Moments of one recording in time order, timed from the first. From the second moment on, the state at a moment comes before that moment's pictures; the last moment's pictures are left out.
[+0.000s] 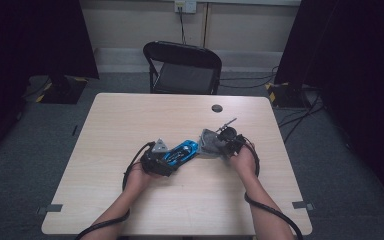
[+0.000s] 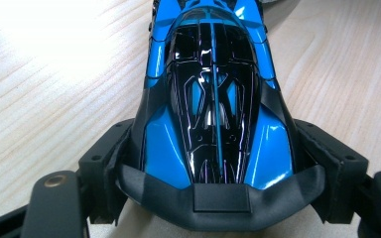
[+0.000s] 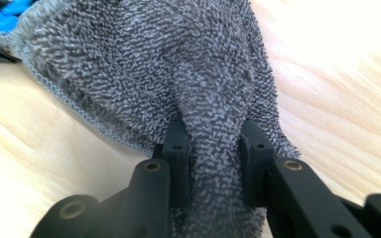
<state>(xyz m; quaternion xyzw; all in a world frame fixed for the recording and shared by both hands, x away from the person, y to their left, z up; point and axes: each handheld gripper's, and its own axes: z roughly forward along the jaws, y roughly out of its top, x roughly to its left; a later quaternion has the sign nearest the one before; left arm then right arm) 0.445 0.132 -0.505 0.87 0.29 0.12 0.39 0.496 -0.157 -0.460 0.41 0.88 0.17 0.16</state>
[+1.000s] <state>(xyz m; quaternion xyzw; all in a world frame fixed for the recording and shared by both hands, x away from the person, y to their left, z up) 0.445 0.132 -0.505 0.87 0.29 0.12 0.39 0.475 -0.162 -0.409 0.38 0.87 0.24 0.19</state>
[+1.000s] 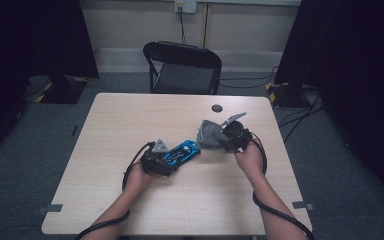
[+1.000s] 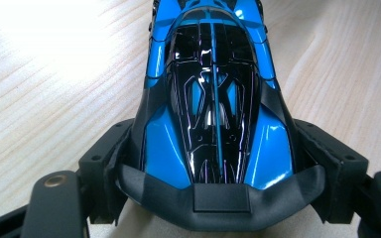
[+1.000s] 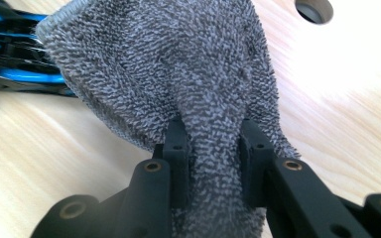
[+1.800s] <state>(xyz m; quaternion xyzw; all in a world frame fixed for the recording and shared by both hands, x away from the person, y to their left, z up) 0.445 0.132 -0.505 0.86 0.29 0.12 0.39 0.455 -0.088 -0.411 0.30 0.90 0.25 0.17</state>
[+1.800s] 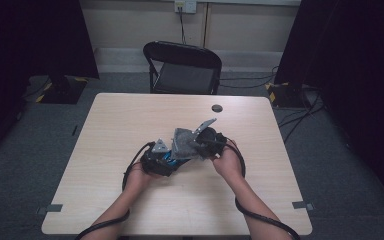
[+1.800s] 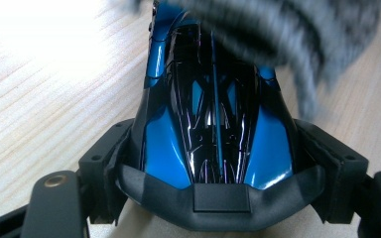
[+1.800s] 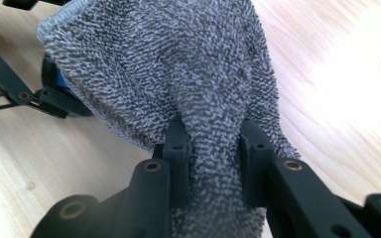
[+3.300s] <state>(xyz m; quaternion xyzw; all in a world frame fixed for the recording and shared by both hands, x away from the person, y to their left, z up) 0.445 0.132 -0.505 0.86 0.29 0.12 0.39 0.462 -0.045 -0.440 0.28 0.92 0.22 0.14</state>
